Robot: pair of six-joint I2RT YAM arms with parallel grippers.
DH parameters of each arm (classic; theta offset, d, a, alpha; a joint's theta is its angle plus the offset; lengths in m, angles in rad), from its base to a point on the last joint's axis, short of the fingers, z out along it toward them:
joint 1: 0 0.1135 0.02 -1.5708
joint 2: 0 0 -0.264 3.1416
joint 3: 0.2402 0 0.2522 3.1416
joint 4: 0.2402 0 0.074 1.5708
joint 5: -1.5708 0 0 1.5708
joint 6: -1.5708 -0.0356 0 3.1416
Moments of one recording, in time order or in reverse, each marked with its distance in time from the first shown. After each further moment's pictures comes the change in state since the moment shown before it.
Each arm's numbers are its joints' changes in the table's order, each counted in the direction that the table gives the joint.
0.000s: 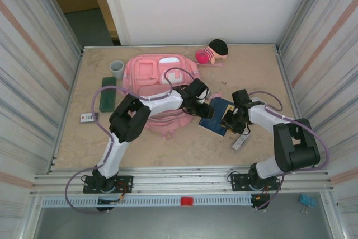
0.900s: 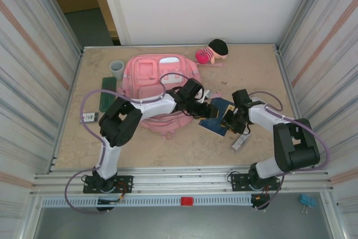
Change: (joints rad) left arm 0.002 -0.145 -0.183 -0.249 -0.295 0.214; right arm -0.001 0.003 0.006 0.005 0.004 0.001
